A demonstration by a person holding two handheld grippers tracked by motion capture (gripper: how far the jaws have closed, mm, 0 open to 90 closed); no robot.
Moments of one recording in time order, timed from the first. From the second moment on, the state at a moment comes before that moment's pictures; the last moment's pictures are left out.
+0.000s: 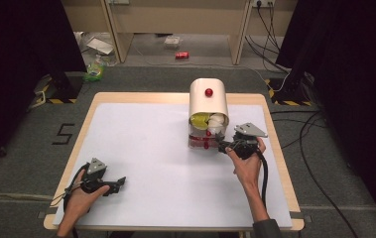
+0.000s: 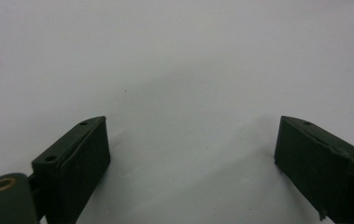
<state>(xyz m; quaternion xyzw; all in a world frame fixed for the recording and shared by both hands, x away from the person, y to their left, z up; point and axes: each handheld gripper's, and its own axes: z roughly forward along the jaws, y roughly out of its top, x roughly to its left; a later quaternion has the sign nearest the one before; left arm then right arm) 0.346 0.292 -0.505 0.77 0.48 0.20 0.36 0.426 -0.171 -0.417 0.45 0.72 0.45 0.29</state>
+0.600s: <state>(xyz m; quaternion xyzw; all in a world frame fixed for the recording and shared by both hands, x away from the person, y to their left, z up) 0.346 0.292 -0.505 0.77 0.48 0.20 0.36 0.428 -0.172 -0.416 0.46 0.71 0.45 0.29</state>
